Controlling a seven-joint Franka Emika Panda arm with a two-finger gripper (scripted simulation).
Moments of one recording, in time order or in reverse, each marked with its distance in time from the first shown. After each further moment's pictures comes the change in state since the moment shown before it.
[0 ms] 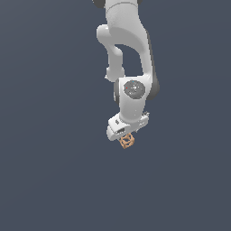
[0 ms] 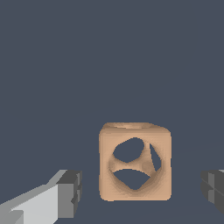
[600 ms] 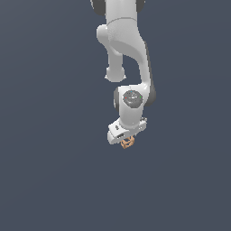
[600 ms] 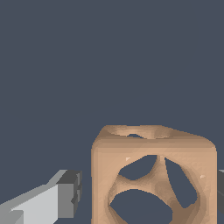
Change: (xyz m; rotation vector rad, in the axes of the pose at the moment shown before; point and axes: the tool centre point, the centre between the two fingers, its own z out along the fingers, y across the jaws) arm -0.001 -0.001 0.041 0.000 0.000 -0.004
